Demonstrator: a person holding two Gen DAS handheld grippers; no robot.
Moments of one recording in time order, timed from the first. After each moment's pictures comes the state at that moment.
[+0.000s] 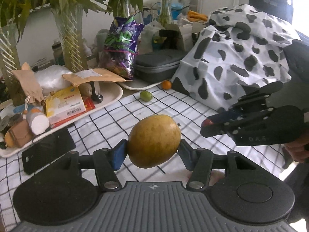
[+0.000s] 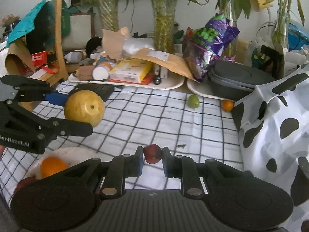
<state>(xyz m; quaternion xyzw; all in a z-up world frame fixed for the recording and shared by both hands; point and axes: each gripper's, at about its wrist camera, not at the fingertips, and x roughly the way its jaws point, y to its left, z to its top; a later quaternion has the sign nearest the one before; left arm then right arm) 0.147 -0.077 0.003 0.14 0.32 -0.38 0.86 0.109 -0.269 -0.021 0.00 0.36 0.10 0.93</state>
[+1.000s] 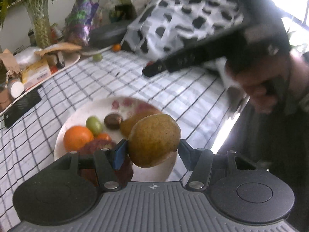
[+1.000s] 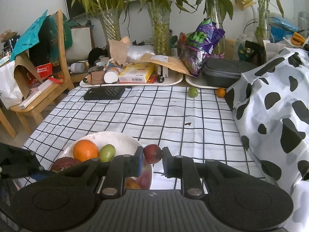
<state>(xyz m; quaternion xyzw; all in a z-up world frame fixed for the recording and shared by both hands) 0.007 -0.078 -0.021 0.20 0.38 -0.41 0.81 0.026 -0.259 -0.006 0.04 0.34 0.08 0.94</state>
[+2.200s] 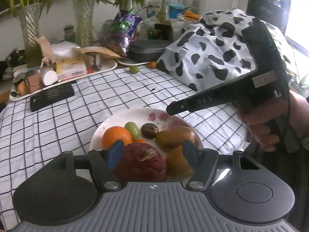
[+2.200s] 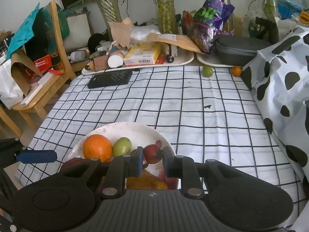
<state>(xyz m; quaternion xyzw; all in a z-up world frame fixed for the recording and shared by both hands) 0.025 -0.025 0.002 0.09 0.35 -0.36 0.86 0.057 -0.228 -0.022 0.08 0.40 0.08 0.91</state>
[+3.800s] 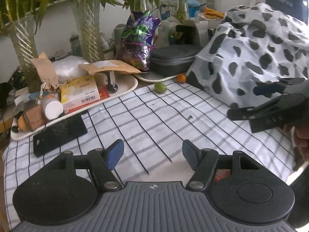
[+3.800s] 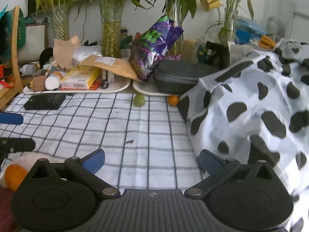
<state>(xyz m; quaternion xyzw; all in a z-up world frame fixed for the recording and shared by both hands) 0.144 -0.080 -0.008 0.14 0.33 -0.32 0.88 0.097 -0.297 -0.027 0.00 0.33 -0.06 0.94</state>
